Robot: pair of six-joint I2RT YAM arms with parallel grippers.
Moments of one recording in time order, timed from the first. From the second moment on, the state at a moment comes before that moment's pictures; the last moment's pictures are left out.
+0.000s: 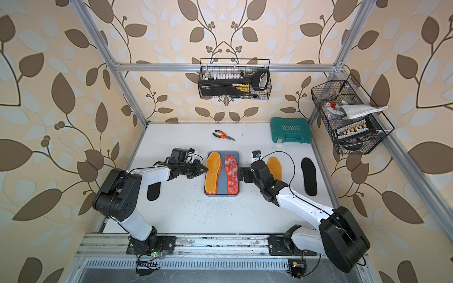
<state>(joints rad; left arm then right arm) -0.34 1.68 0.82 0.02 0.60 -0.71 0.57 1.23 0.60 0.03 0.23 0.42</state>
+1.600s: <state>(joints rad) -0.37 1.73 0.86 -0.01 0.58 -0.73 0.57 1.25 0.63 0.00 0.22 0.42</state>
